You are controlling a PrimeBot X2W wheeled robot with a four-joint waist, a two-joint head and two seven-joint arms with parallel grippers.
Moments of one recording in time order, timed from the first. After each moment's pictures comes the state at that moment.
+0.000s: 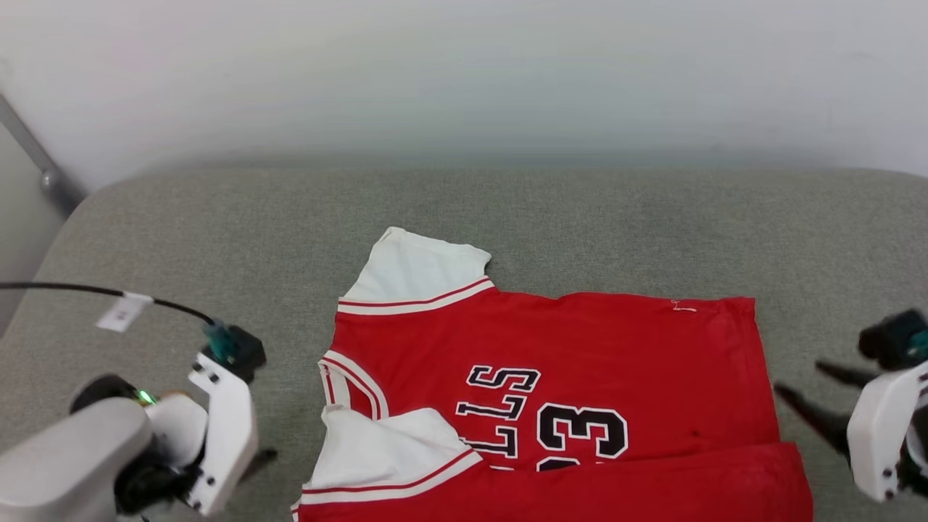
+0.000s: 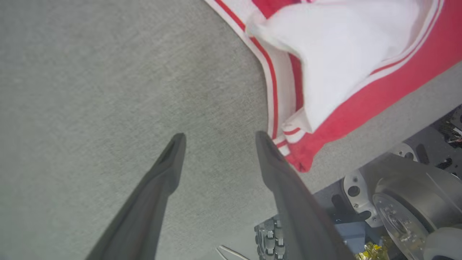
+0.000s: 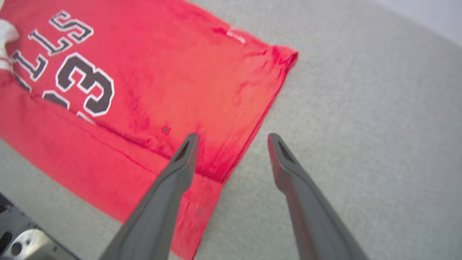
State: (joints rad) left arm -0.70 0.86 -1.21 0.28 -1.09 -0.10 0.60; right arm -0.44 -0.89 0.88 0.31 0.91 0.13 0.19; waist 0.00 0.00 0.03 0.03
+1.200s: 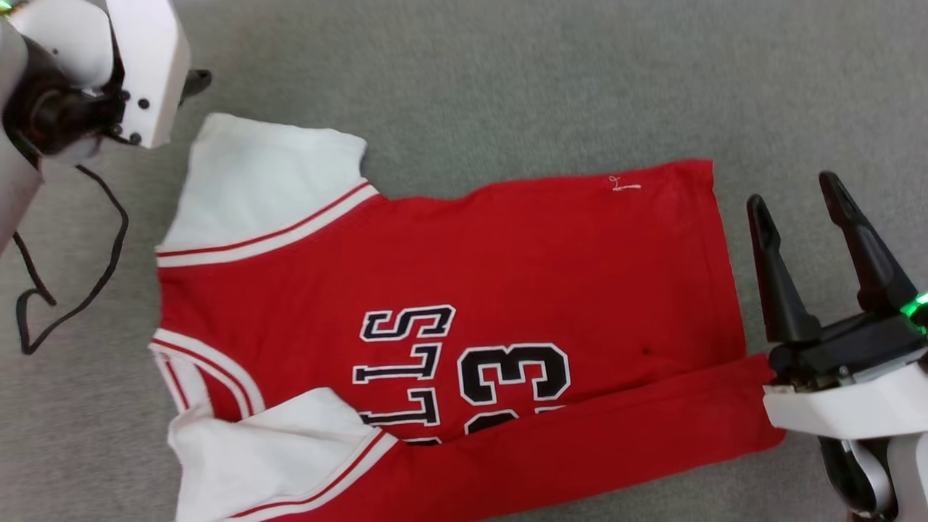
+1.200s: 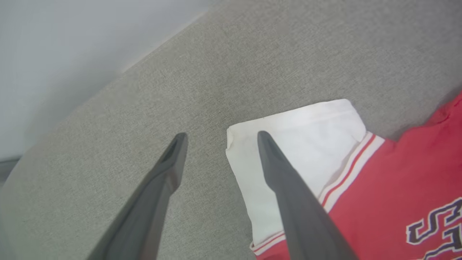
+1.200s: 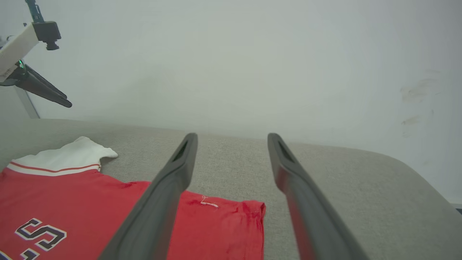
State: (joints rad) left arm -1.36 0.72 -1.03 0.54 -1.00 -0.09 0.80; right arm -0.17 -0.26 0.11 -0.20 0.26 0.13 -0.20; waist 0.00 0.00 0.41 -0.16
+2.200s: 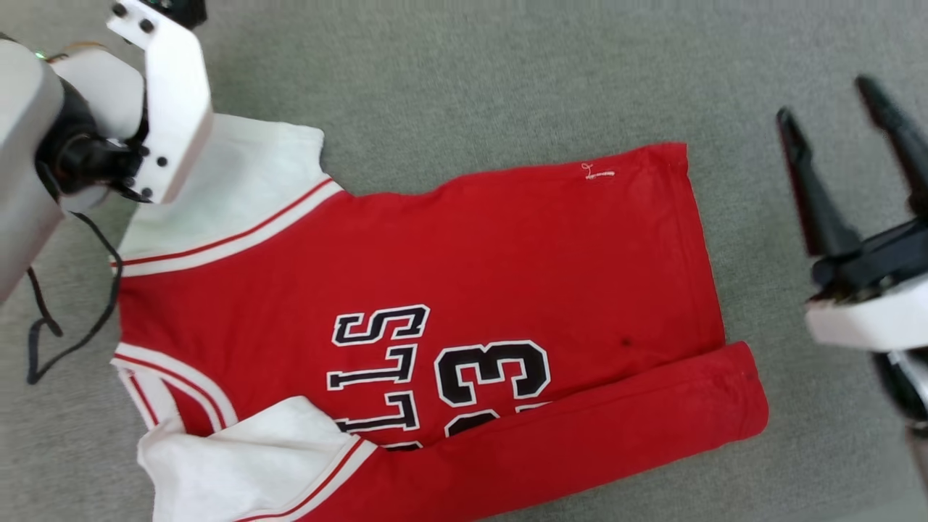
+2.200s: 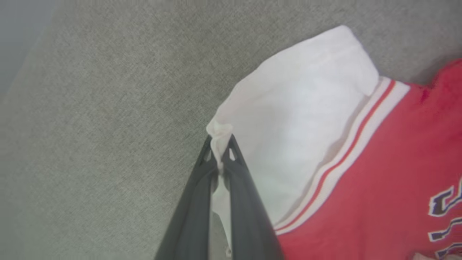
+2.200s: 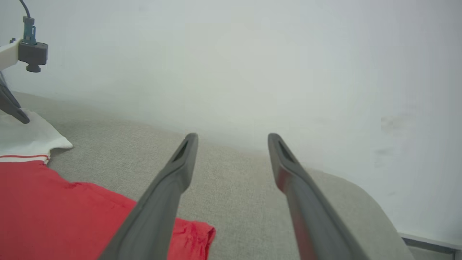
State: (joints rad) left arm -1.35 0.76 -1.14 0.48 -1.01 -0.12 0.96; right arm -0.39 -0.40 0.16 -0.10 0.27 0.13 -0.19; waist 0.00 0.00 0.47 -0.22
